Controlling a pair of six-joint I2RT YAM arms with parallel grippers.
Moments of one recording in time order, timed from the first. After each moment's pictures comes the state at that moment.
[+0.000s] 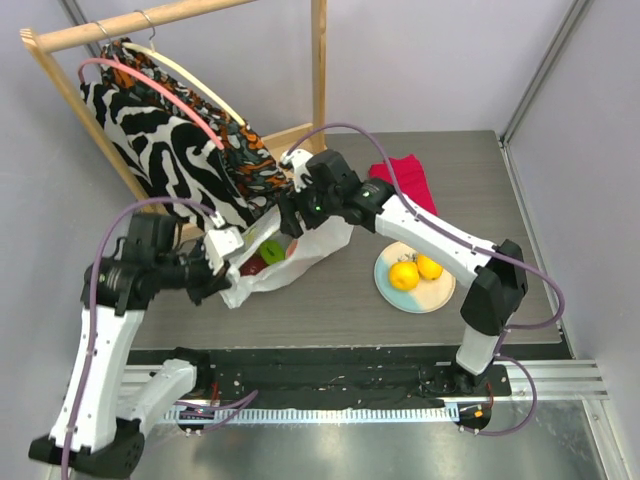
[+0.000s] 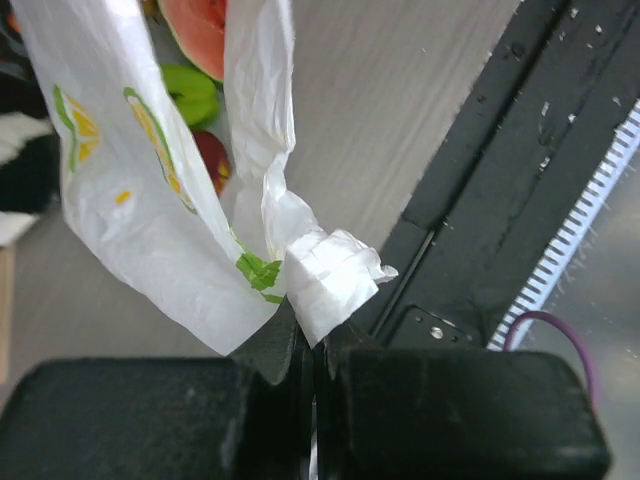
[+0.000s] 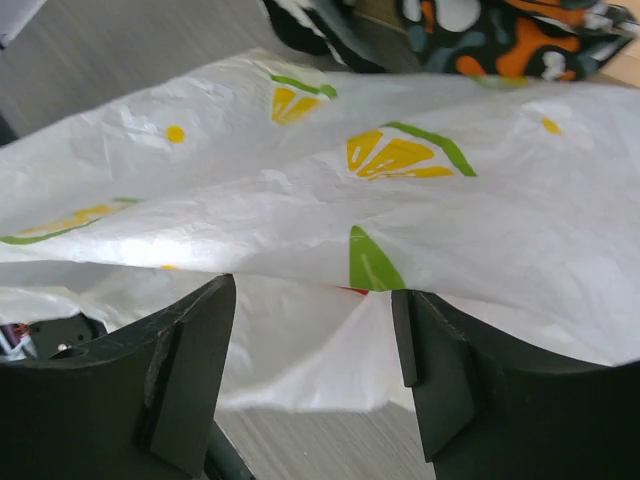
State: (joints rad) left arm -0.21 0.91 1.30 -1.33 0.57 0.67; right arm 0.80 1.77 1.67 -0.56 -0.15 0.13
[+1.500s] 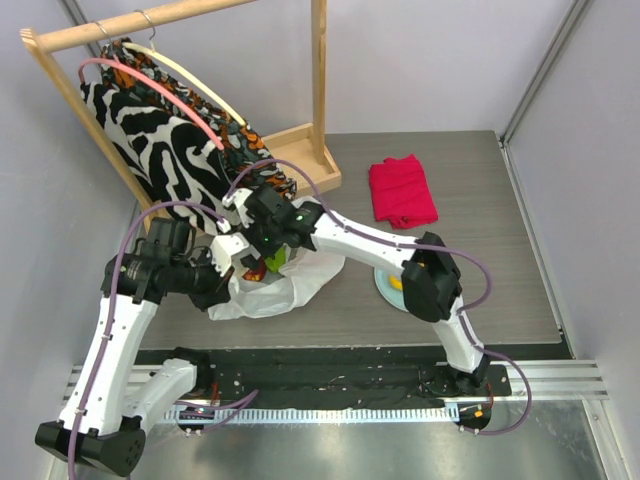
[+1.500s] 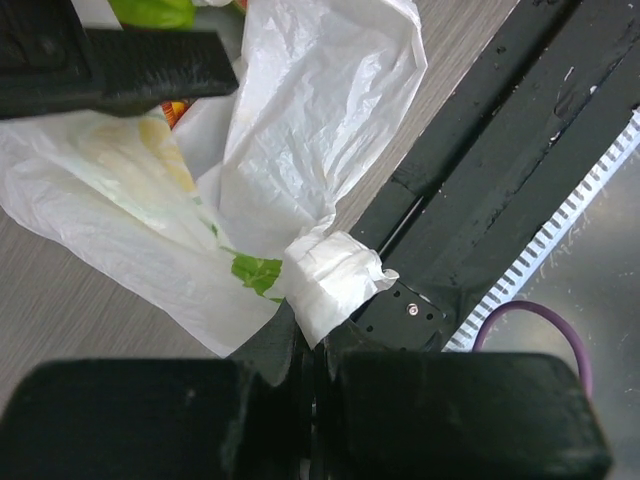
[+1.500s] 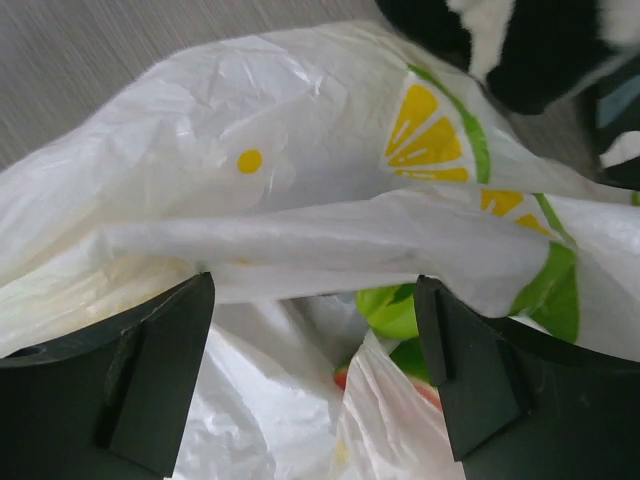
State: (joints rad) left arm -0.21 0.88 1.11 -1.33 0.49 0.57; right arm 1.01 2.16 1.93 -0.56 -0.09 0.07
